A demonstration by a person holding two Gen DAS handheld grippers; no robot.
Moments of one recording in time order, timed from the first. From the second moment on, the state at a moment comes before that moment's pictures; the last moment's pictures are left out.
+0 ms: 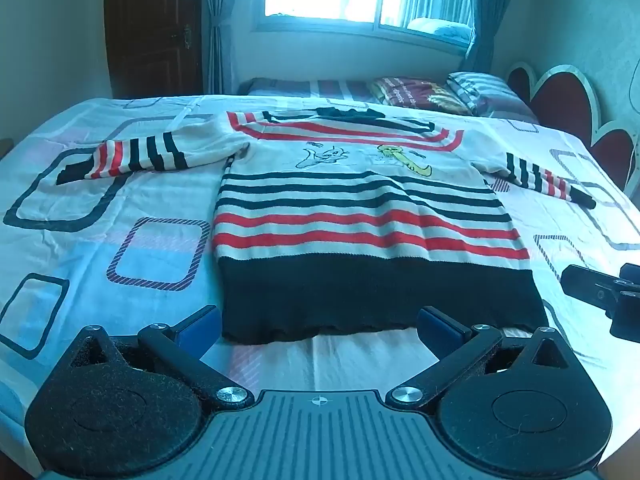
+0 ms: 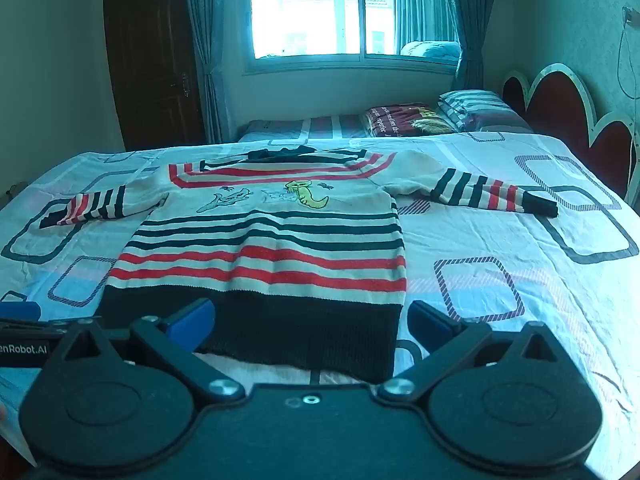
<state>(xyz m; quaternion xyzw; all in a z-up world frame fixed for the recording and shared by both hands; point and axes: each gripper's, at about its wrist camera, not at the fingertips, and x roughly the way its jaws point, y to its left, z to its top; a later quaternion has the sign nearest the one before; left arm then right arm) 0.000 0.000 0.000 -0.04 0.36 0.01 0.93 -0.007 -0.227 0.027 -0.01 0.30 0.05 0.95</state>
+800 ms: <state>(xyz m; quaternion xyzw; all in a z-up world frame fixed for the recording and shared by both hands) -0.002 0.002 0.005 -0.03 0.36 0.01 0.93 -0.005 -0.218 0.032 -0.01 0.30 0.05 0.95</state>
